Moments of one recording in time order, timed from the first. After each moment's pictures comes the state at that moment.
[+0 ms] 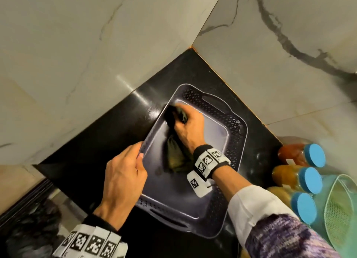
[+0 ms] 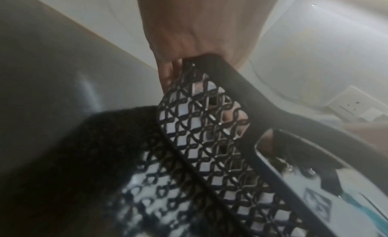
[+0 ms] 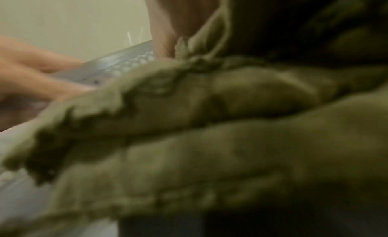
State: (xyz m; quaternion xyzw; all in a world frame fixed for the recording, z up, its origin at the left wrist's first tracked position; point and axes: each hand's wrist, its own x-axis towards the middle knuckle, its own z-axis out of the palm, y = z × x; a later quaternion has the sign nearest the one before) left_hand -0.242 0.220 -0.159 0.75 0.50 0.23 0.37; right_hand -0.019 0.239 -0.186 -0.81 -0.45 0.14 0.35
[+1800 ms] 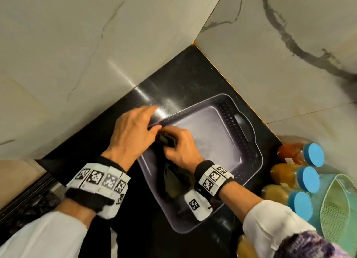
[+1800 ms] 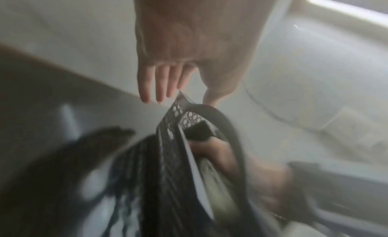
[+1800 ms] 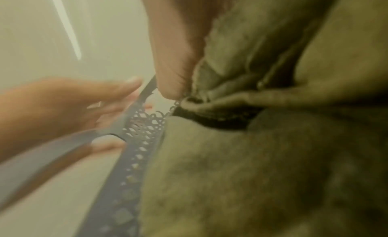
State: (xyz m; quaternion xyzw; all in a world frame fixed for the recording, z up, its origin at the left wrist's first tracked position) left_hand -0.202 0.296 -0.146 0.83 0.42 0.16 0.32; right_hand -0.055 0.196 -0.168 -0.71 -0.55 0.32 0.29
